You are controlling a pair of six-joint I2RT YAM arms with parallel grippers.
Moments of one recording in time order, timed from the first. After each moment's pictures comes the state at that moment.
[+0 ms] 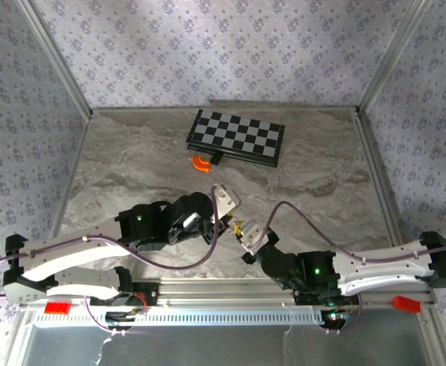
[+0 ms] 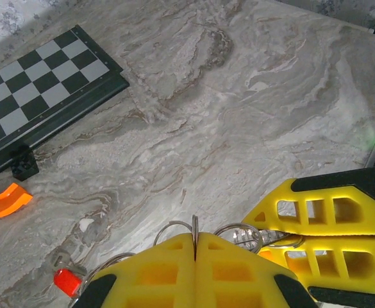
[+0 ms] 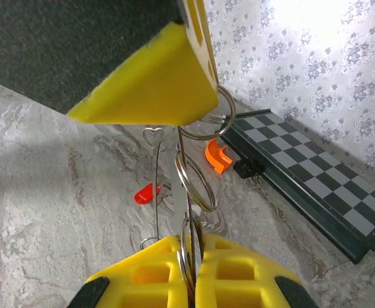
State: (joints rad) left arm -1.30 1.14 1.17 -0.67 -0.31 -0.15; right arm 1.60 0.84 0.51 0.01 0.94 0.01
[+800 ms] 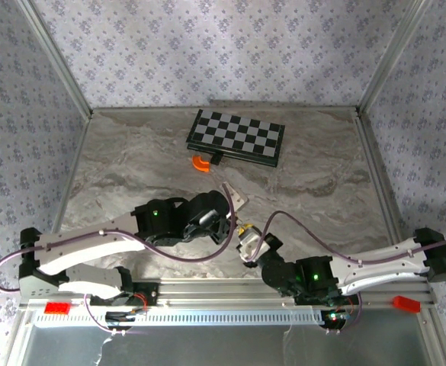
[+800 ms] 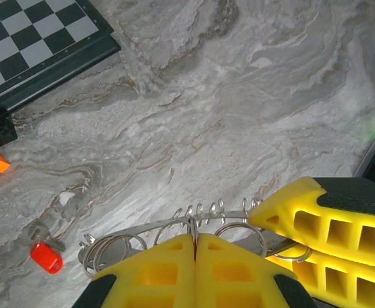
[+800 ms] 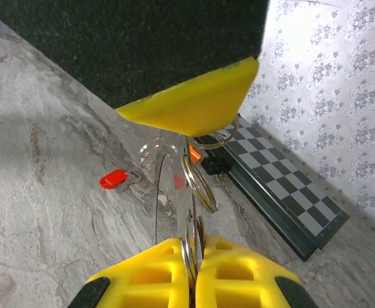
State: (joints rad) left arm -1.29 1.24 1.24 -0.74 -0.29 -0.27; right arm 1.68 0.85 0.45 0.07 1.09 -0.11
